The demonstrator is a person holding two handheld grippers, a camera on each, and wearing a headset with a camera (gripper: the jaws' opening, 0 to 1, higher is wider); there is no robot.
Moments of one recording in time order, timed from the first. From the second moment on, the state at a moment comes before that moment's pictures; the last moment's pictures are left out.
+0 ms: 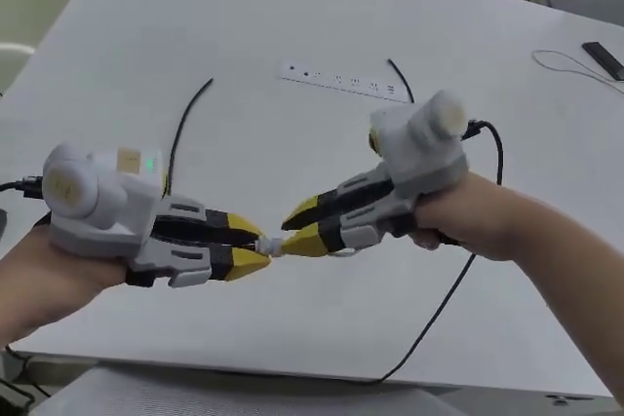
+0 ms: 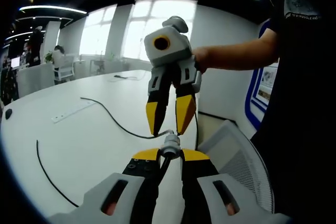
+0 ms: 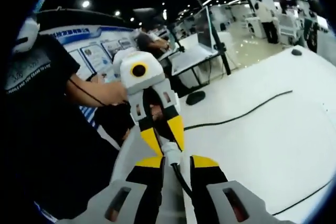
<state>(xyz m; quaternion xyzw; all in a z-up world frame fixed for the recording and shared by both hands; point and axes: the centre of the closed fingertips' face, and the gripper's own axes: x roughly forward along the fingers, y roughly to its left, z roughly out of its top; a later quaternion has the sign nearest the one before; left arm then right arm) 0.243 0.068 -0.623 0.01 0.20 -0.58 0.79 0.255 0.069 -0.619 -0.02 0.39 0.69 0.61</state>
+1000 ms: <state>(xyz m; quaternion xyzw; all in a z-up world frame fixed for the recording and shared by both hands) 0.241 0.057 -0.627 0.01 0.23 -0.59 0.77 0.232 0.067 -0.625 -0.06 0.34 0.74 0.58</state>
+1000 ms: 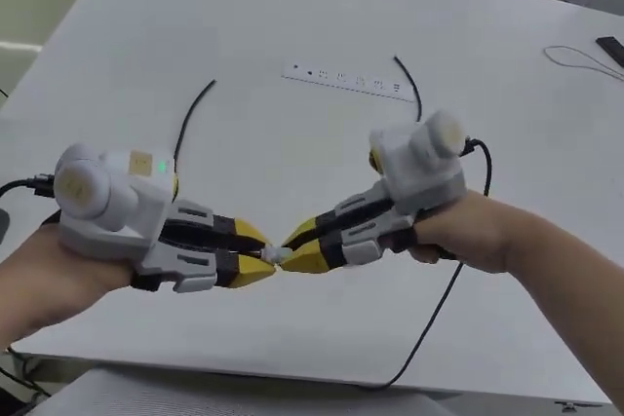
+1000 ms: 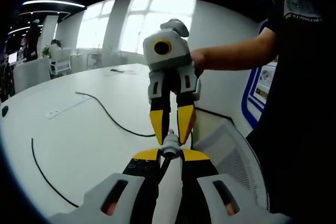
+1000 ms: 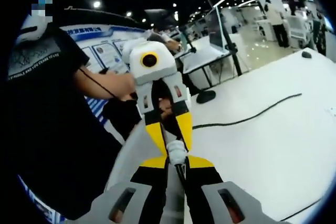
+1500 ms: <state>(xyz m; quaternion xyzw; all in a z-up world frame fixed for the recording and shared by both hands) 0.237 0.063 -0.627 -0.05 0.26 -0.59 0.76 0.229 0.071 -0.630 -0.33 0.15 0.71 0.61</state>
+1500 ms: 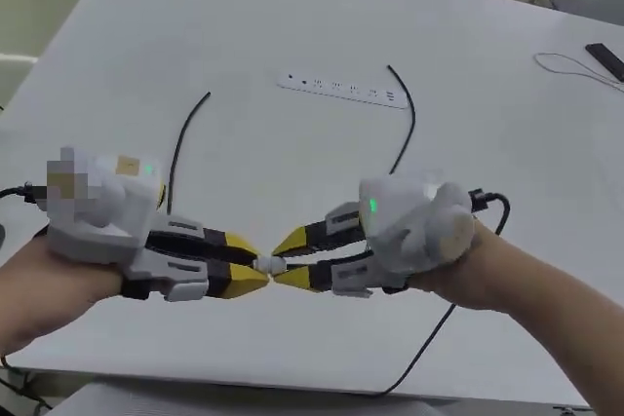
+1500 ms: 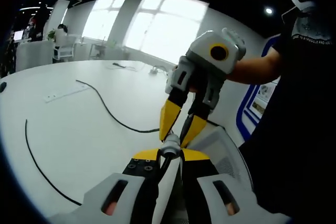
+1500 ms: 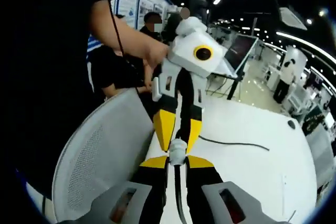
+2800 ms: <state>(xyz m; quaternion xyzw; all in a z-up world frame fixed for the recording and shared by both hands) 0.228 0.067 -0.625 0.01 0.22 -0.61 0.76 0.231 0.078 -0.627 0.03 0.39 0.71 0.58</state>
